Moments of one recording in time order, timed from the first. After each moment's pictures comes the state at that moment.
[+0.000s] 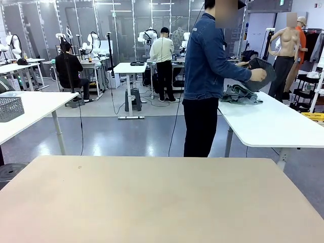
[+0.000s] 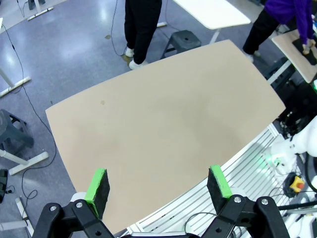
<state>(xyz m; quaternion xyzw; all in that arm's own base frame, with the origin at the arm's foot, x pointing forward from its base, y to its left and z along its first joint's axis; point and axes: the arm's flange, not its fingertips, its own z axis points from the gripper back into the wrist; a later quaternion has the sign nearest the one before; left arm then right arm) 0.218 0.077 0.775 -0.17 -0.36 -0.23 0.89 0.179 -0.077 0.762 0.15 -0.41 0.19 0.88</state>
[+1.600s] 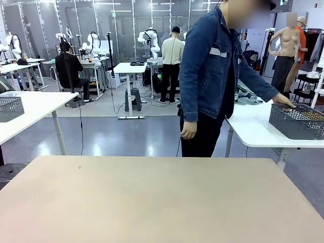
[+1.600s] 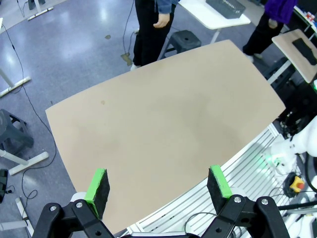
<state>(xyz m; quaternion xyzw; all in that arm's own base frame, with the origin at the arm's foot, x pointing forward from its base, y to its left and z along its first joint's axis) 0.218 0.077 0.775 -0.17 -0.36 -0.23 0.89 0.179 -0.077 0.762 0.15 -0.41 0.19 0.88</state>
